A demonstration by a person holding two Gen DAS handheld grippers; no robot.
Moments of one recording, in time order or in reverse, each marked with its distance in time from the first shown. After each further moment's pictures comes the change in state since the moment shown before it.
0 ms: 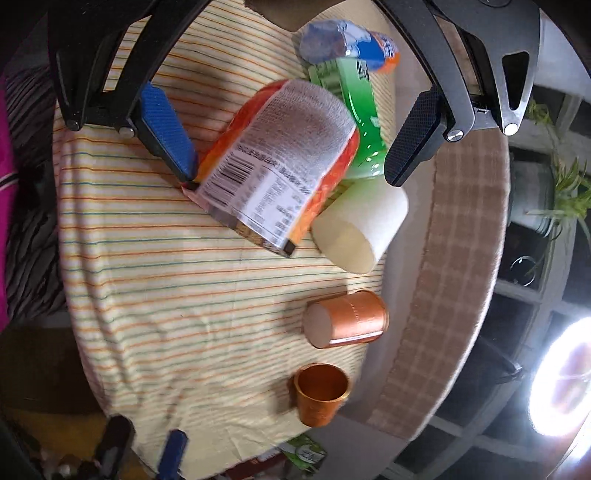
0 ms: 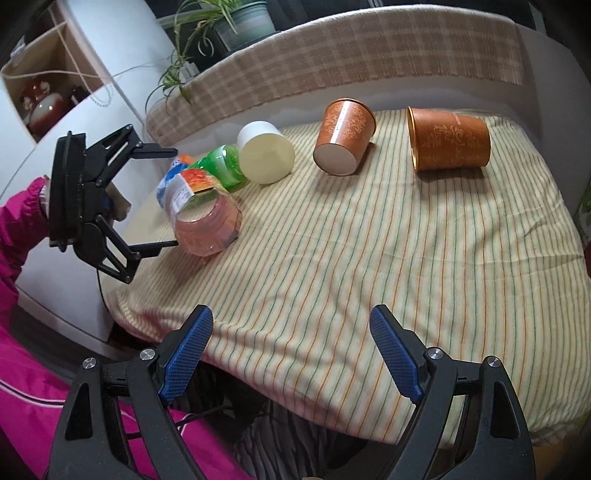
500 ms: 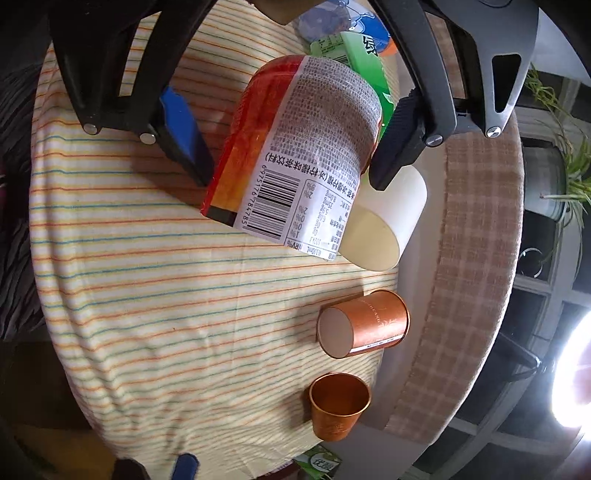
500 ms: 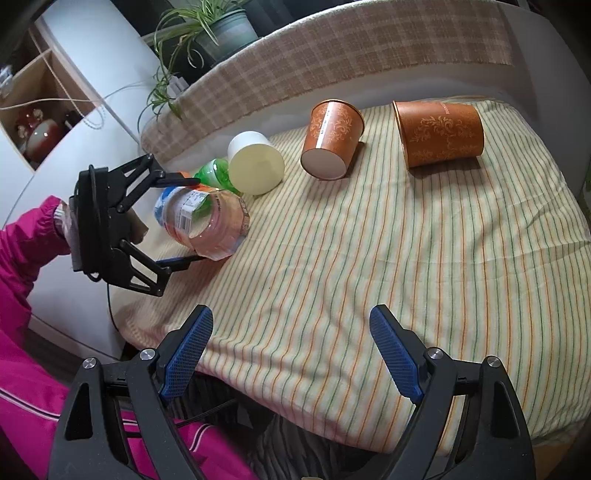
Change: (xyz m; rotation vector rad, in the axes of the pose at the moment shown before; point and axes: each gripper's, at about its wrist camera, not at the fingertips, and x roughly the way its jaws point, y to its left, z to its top) left arm 0.028 -0.005 0.006 0.013 0.015 -0.008; right arm 0.002 -0.013 0.005 0.072 -0.012 0.042
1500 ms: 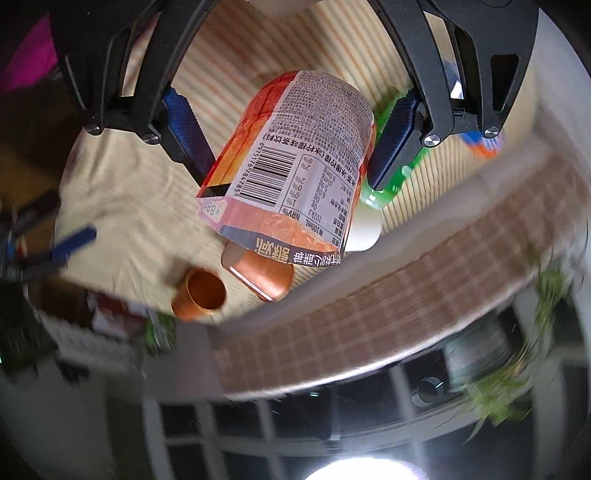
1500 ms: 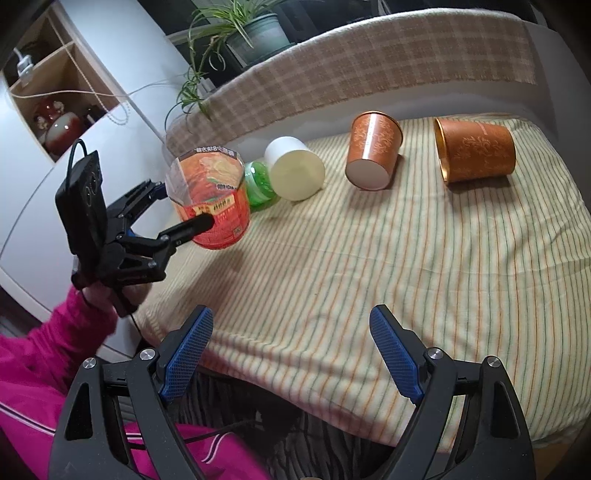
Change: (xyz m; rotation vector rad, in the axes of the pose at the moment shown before) left arm -0.065 0.042 -0.048 -0.937 -0.295 0.016; right arm -0.001 0.032 0.002 -0.050 -0.031 0.057
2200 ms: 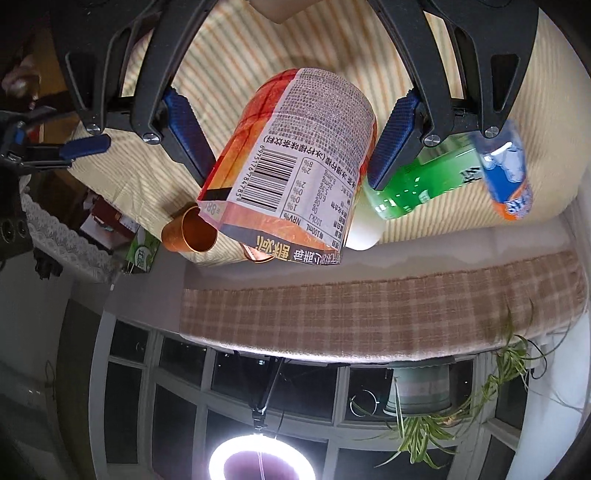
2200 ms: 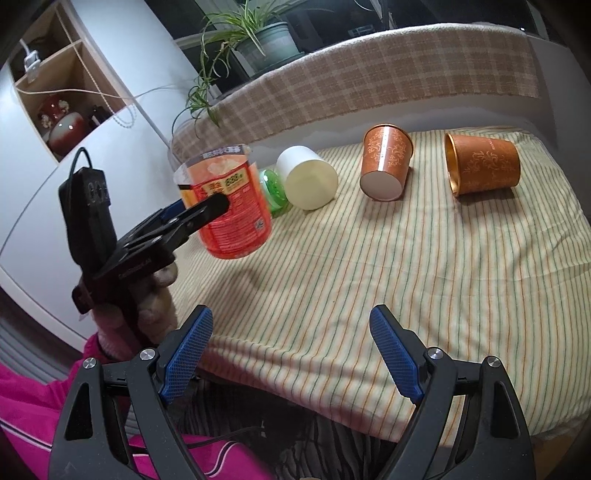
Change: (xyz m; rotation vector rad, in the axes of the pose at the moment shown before) left arm 0.001 0.005 -0.002 -0.337 -0.119 0.008; right arm -0.002 0.017 -0.001 -0.010 -0.038 -0.014
